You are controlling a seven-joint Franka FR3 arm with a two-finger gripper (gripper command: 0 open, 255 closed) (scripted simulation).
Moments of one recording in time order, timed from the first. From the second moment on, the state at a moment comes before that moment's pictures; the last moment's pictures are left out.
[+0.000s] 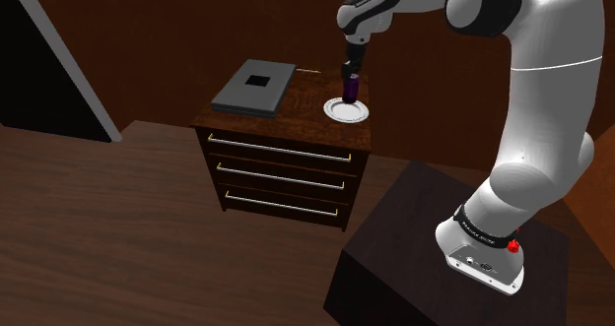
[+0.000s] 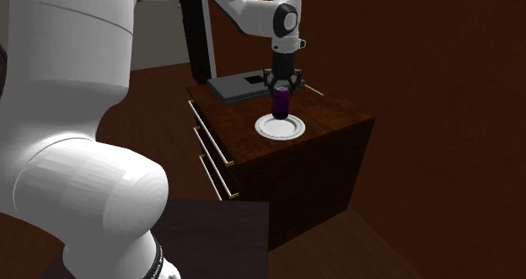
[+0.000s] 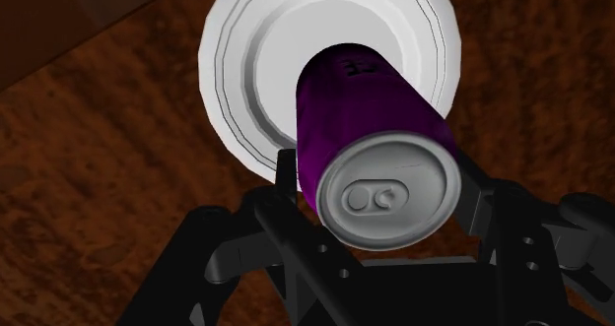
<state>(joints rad) -0.25 0.50 -0.22 -1.62 0.14 2.08 -0.62</state>
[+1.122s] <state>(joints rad) -0.26 0.55 -0.21 -1.65 0.15 2.16 -0.63</state>
